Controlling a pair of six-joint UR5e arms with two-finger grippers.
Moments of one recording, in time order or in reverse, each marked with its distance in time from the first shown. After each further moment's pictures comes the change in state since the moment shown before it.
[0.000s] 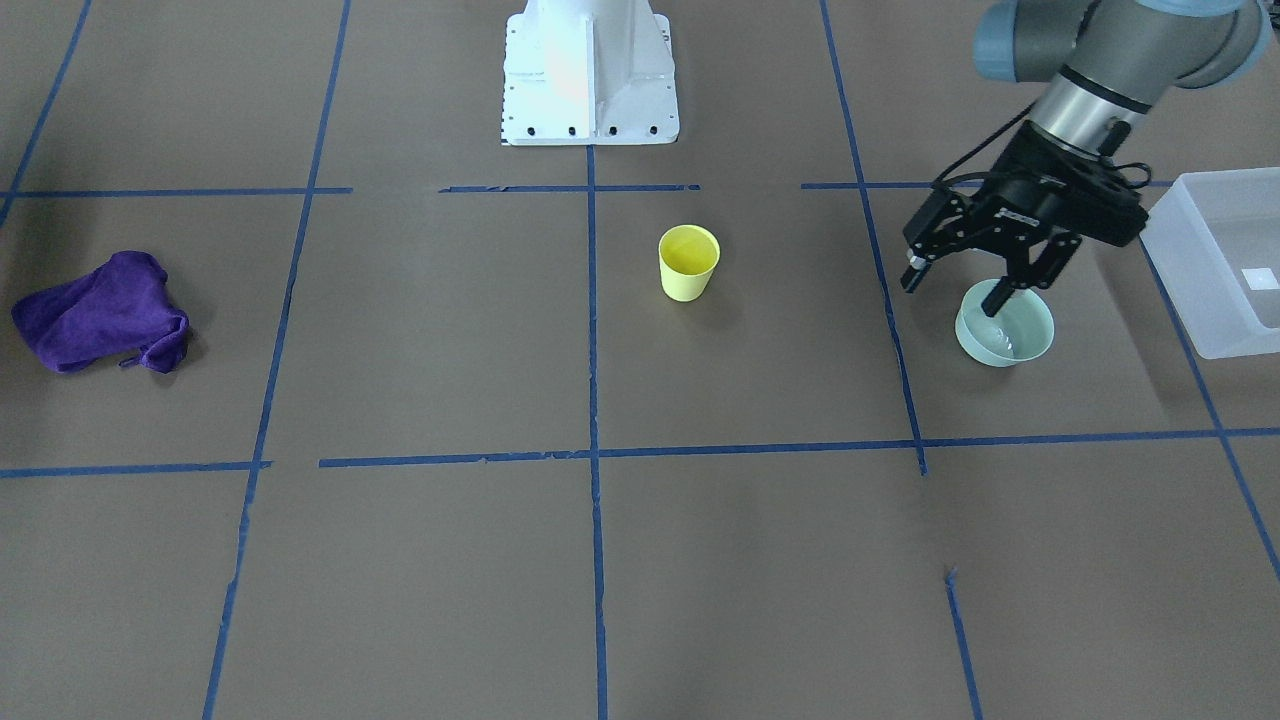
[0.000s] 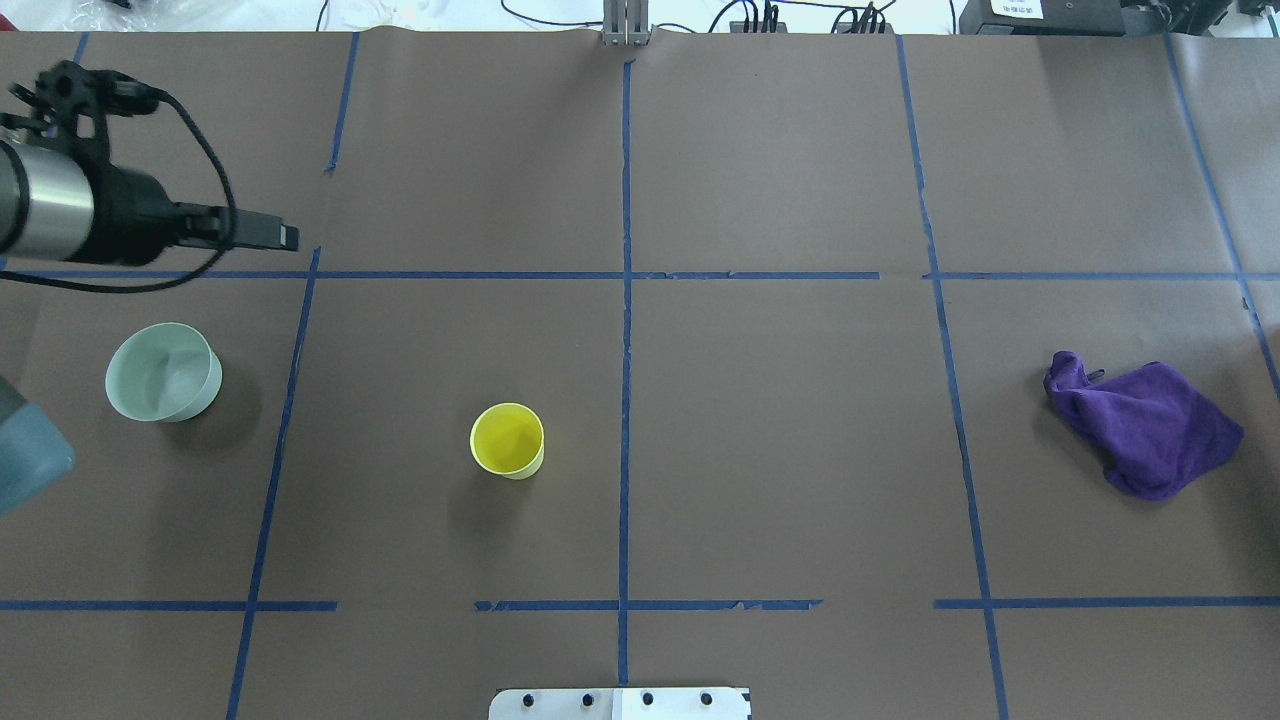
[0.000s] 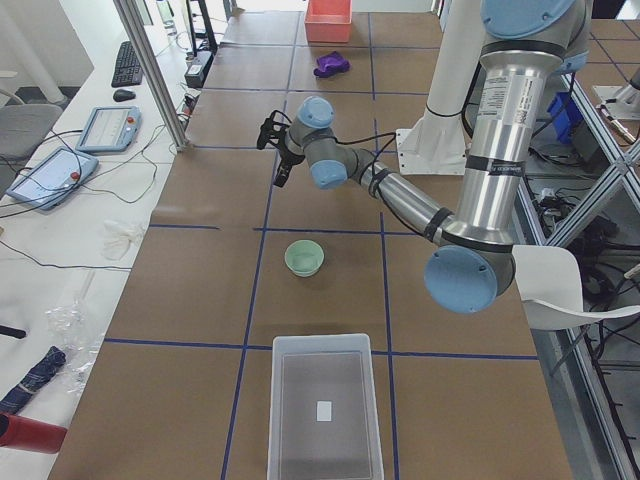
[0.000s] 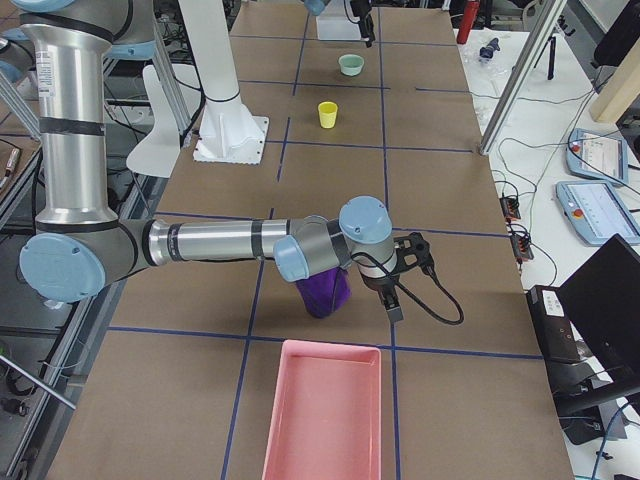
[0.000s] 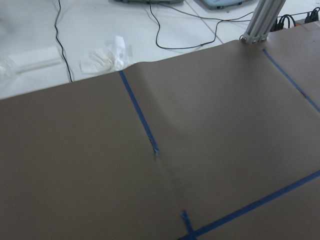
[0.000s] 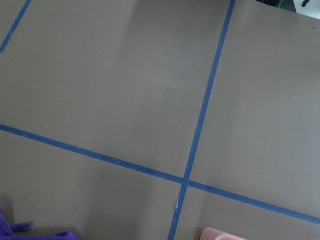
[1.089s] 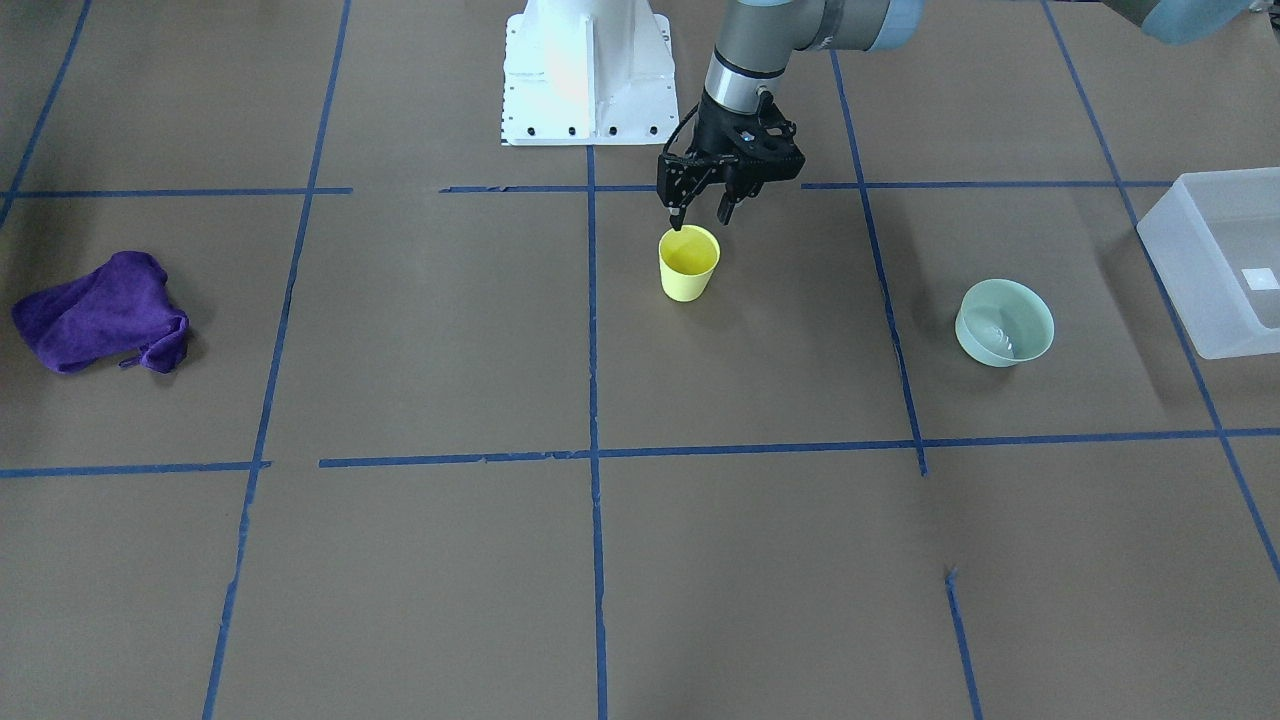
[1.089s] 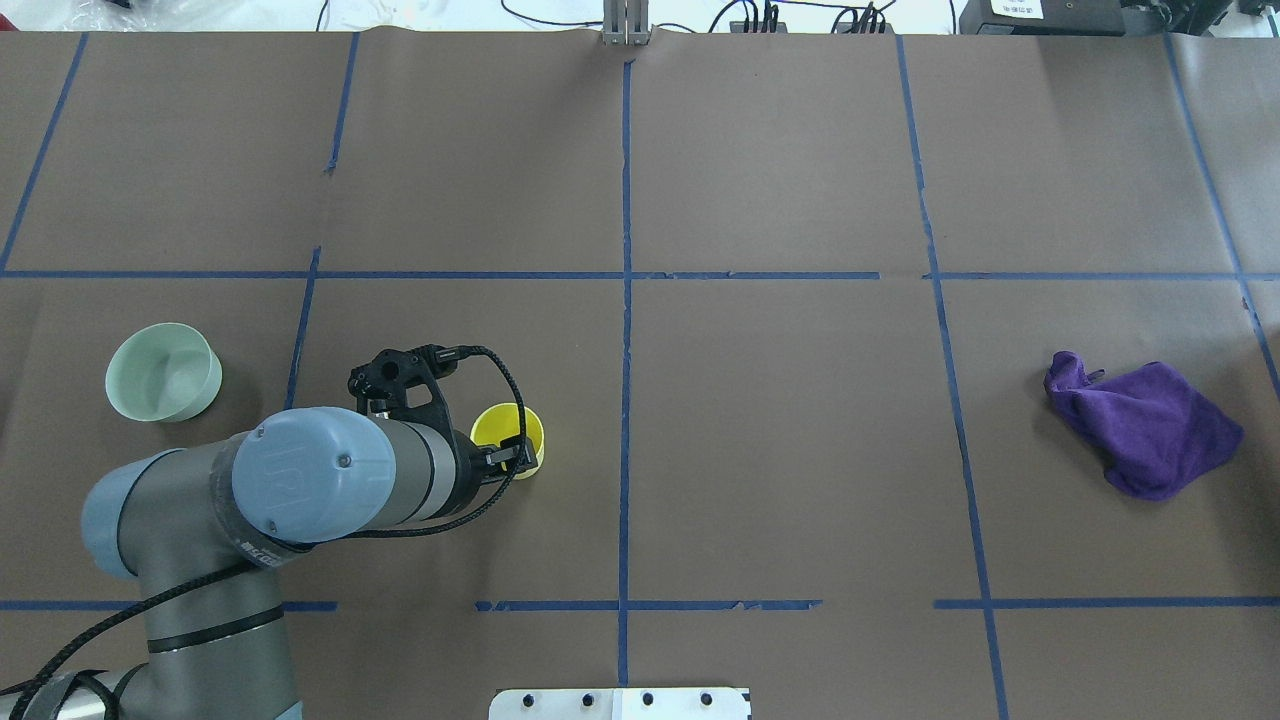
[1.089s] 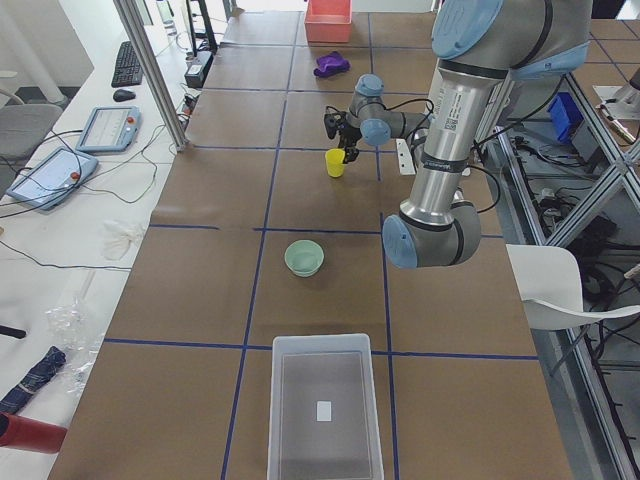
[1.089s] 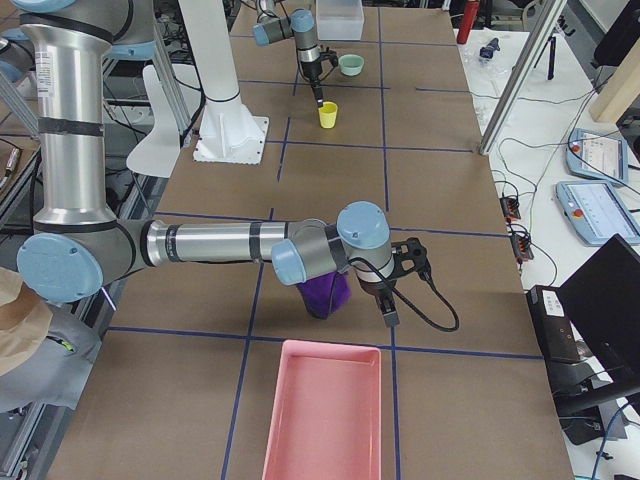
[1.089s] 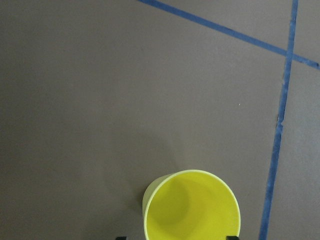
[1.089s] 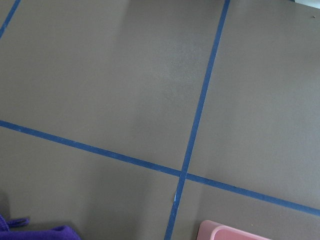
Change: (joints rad) left arm 0.496 -0.237 0.011 0.385 0.303 -0.561; right arm -0.001 -0.011 -0.008 0.000 0.000 0.001
